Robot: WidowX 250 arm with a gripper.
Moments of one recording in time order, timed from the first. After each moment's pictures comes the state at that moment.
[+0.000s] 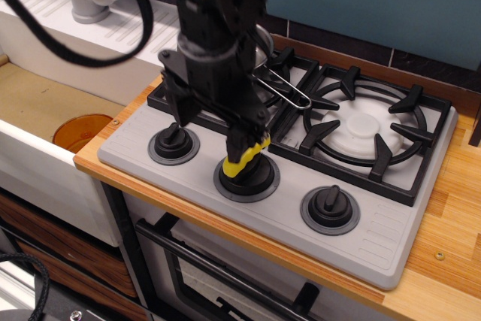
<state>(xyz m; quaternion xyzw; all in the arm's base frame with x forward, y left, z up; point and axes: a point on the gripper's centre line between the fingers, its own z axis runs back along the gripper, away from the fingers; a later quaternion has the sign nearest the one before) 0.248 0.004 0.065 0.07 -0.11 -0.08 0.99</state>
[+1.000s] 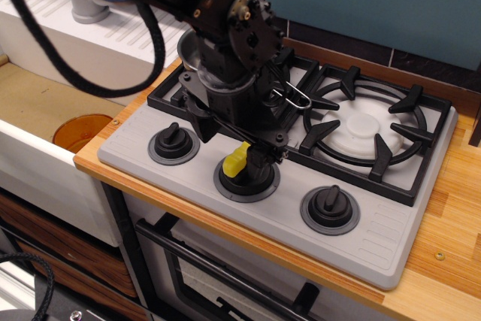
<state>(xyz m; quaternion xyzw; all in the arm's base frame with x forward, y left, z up) 0.258 -0.005 0.048 0.05 -0.14 -0.08 0.98</state>
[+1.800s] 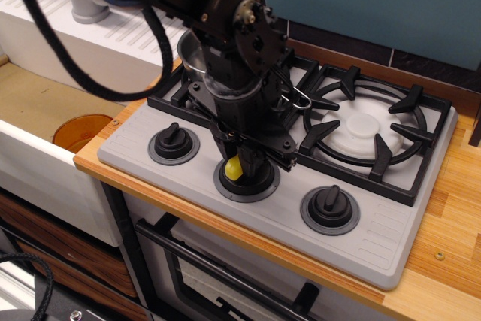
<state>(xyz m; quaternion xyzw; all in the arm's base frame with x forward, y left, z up) 0.255 -0.006 0.042 0.03 -0.13 -0.08 0.99</state>
